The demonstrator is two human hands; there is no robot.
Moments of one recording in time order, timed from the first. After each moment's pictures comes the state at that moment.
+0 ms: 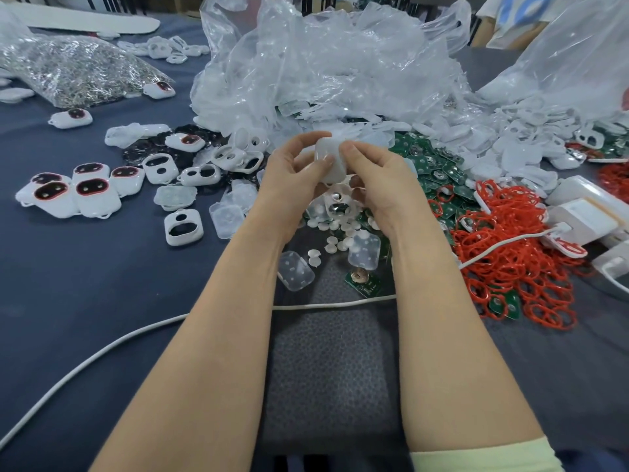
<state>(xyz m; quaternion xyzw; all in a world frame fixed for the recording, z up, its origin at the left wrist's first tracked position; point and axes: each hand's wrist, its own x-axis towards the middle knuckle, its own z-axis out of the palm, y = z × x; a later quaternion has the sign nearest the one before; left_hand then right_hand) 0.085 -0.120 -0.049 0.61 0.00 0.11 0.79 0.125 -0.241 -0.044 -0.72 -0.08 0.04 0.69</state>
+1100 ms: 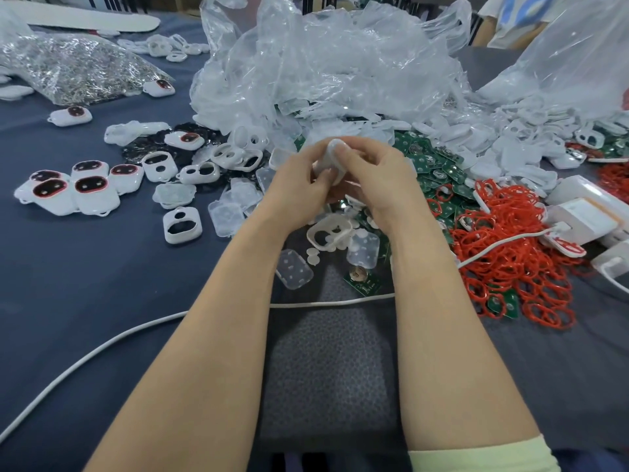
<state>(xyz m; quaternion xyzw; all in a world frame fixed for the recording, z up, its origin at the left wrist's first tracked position) 0.084 -0.120 -0.048 0.81 -0.04 0.10 0.57 0.122 -0.237 -0.039 -0.72 -0.10 0.03 0.68</state>
